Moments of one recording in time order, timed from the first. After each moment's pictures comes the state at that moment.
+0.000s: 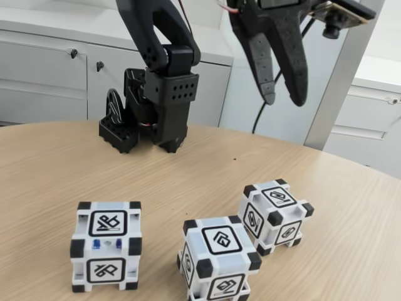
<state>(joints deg) -17.1 133.5 109.7 82.9 37.2</state>
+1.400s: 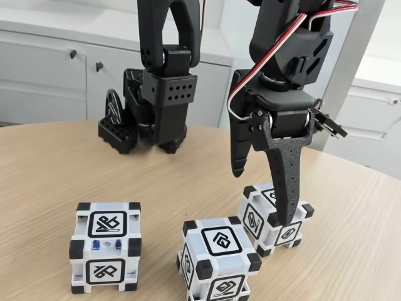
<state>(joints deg) -11.2 95.6 109.6 74.3 14.3</state>
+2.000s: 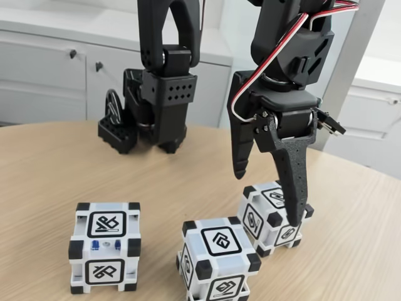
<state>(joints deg) -11.5 95.6 109.6 72.0 12.3</state>
